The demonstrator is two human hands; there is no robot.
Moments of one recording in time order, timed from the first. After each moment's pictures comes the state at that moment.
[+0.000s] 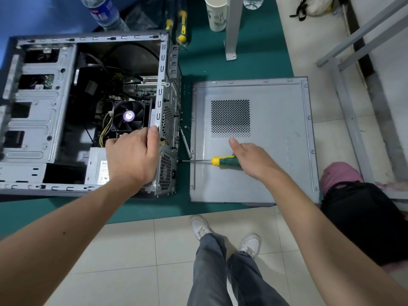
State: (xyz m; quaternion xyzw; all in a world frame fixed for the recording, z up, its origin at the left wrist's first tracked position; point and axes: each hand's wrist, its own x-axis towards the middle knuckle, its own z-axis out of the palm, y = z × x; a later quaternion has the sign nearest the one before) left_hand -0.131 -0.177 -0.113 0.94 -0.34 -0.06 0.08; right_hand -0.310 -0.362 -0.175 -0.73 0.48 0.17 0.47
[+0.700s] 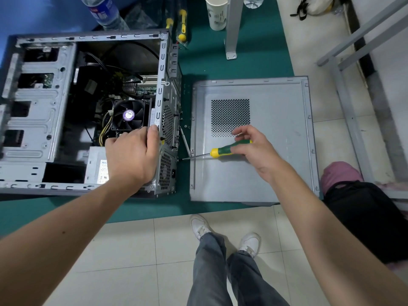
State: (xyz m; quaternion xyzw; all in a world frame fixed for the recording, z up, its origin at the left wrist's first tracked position) left_hand -0.131 -0.177 -0.115 0.94 -0.34 -0.06 0.09; right_hand -0.306 -0.367 -0.174 -0.58 0.46 -0.03 0.67
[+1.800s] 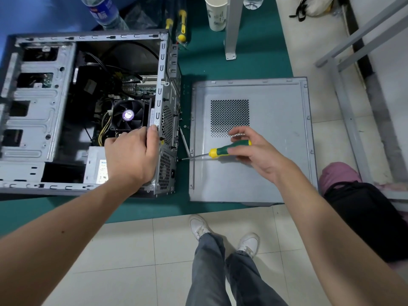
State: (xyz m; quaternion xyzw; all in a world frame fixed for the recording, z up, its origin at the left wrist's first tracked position) left_hand -0.131 -0.176 -0.114 0.94 -0.34 -0.06 0.08; right_hand -0.316 -0.374 -0.166 -0.52 0.42 0.03 0.74
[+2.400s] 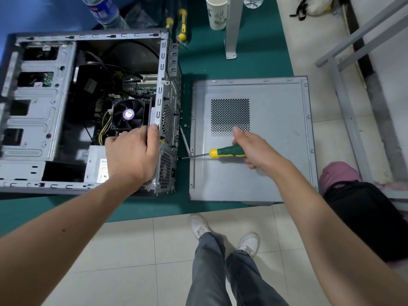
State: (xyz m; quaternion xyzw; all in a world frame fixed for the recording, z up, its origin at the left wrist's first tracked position) left_hand -0.130 -0.177 -0.113 0.94 -0.33 -0.07 0.08; right_hand -0.306 -0.373 -0.162 -0.63 0.48 0.13 0.59
